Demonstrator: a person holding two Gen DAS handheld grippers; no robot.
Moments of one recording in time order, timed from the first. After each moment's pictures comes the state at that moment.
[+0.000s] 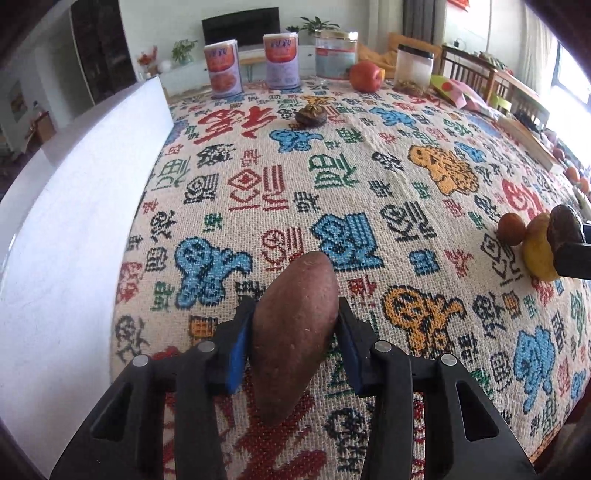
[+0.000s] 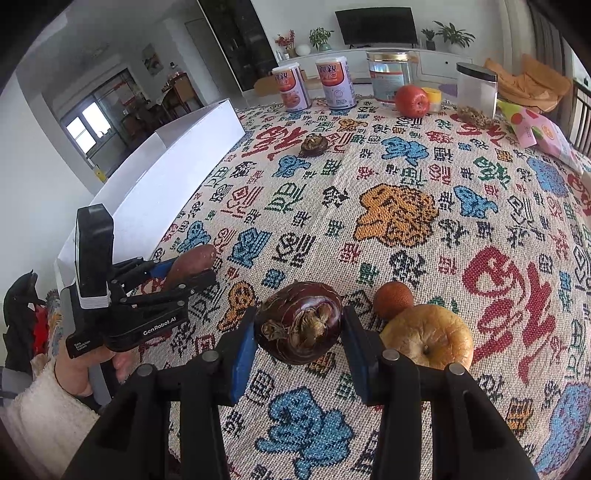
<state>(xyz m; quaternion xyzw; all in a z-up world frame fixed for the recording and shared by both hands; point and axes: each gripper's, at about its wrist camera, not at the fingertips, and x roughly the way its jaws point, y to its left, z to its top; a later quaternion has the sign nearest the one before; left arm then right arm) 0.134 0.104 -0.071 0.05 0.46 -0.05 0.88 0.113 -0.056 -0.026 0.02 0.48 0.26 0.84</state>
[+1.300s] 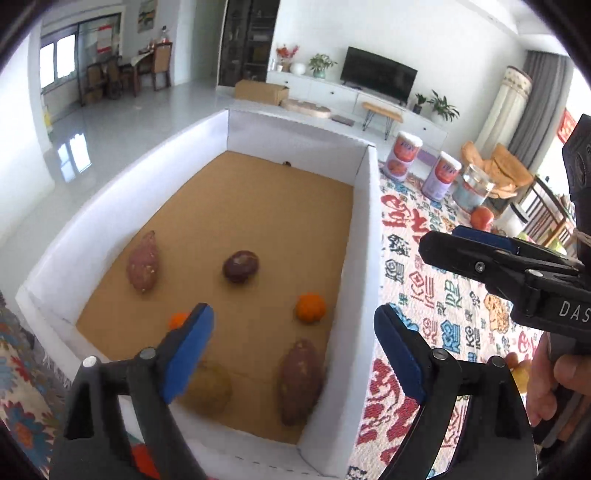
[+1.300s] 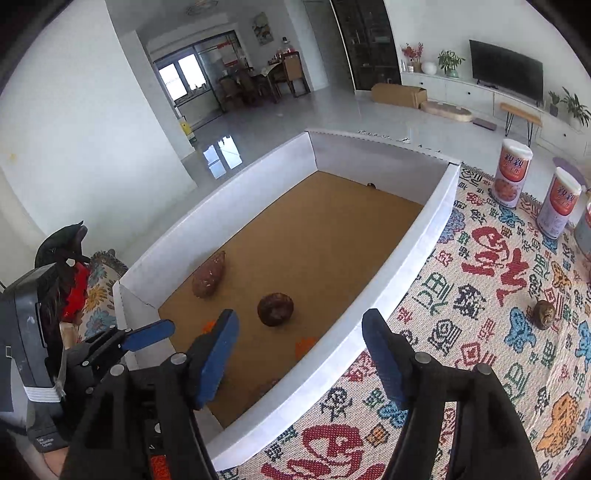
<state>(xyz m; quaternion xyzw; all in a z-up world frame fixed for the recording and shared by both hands) 0.067 0.289 0.042 -0.14 0.40 0.11 0.90 0.159 0.237 0.051 -0.07 0.42 0.42 0.80</state>
